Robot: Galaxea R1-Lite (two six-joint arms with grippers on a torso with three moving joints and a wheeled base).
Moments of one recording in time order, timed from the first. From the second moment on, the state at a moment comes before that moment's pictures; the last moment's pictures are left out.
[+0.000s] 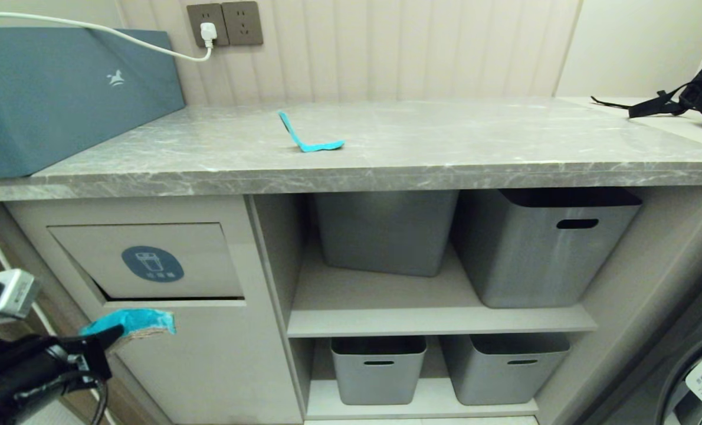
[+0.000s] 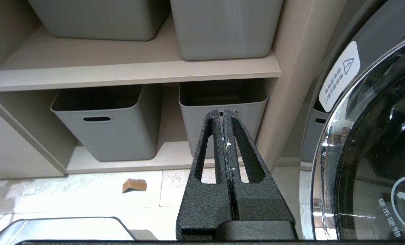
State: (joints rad) left arm 0.03 1.23 -0.26 -0.60 -0.04 -0.12; right arm -0.01 0.00 -0.07 0.18 -0.03 0.04
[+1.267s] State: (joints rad) left arm 0.13 1.70 -0.13 -1.21 -0.14 -0.16; right arm -0.01 0.00 -0.07 0.18 -0.03 0.04
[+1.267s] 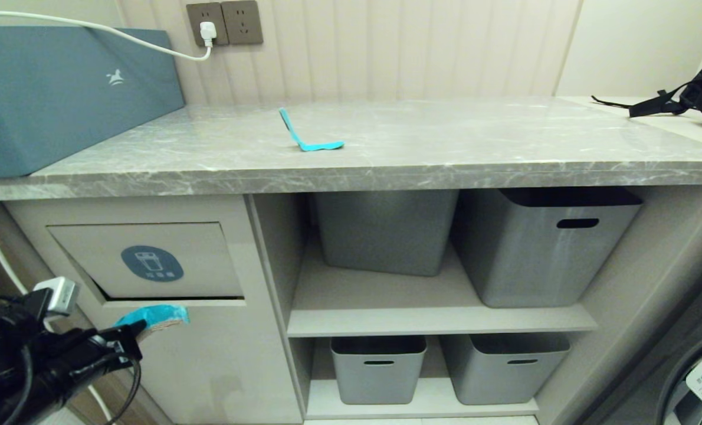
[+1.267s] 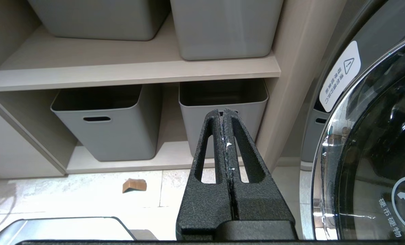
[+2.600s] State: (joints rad) left arm 0.14 2.25 -0.60 -1.48 -0.15 -0.18; right arm -0.01 0.00 -0.07 0.18 -0.03 0.04
